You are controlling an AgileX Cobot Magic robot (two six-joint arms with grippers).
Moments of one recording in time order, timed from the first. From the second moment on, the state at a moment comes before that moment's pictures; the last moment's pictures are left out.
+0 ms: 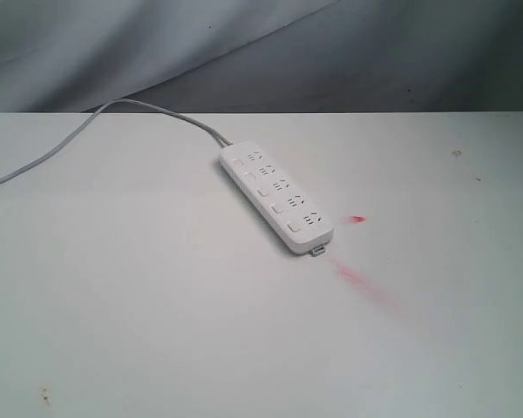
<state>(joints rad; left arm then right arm) -0.19 0.40 -0.56 -0.33 0.19 -0.20 0.21 0.32 -0.52 0.15 0.08 0.16</state>
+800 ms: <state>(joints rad) -0.31 1.22 -1.18 -0.32 0.67 0.15 0.43 1.12 -1.12 0.15 0.62 -0.08</state>
